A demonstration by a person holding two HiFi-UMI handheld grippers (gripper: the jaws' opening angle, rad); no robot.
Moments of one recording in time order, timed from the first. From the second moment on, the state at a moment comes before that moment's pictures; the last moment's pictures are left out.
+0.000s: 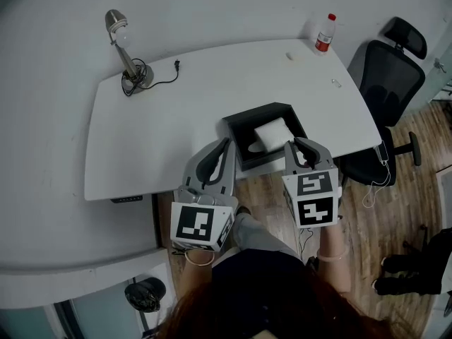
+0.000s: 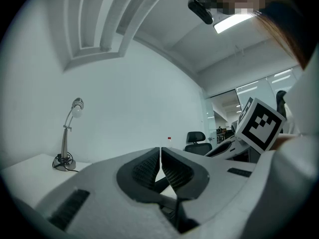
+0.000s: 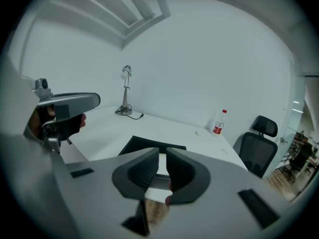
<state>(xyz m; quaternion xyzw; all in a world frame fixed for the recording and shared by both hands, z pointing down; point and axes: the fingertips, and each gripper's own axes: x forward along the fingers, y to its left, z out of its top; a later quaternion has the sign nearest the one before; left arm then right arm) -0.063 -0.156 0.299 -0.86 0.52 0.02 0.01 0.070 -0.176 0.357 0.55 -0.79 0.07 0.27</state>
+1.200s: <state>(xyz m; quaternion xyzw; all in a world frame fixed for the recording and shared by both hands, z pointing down) -0.051 -0.027 0.286 -0.85 0.53 0.03 0.05 0.065 -0.051 0.313 0.56 -0.81 -0.02 0.16</state>
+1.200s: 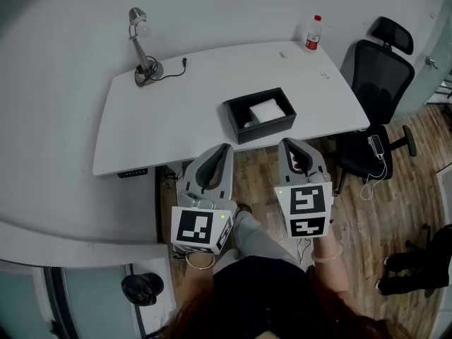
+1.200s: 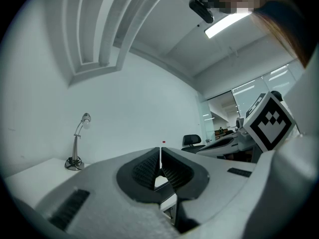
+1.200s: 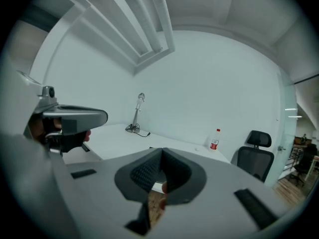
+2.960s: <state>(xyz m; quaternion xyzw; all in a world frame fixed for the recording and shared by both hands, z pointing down) 0.047 0.084 0.269 -0.83 0.55 0.02 0.06 0.141 0.078 0.264 0.51 -0.86 -0.08 0.04</state>
